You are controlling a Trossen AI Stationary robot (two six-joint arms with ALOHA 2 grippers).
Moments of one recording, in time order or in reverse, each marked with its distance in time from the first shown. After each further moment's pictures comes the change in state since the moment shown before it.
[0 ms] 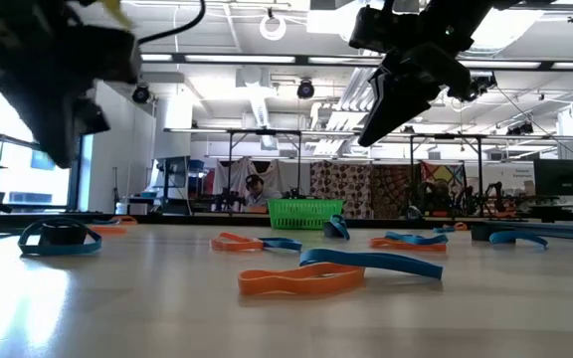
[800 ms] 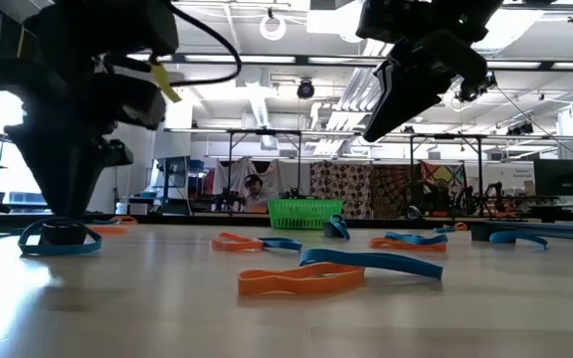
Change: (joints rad) left arm 0.100 0.225 0.034 0.009 0.103 0.214; right arm 0.062 0.000 0.000 -0.006 0.040 0.047
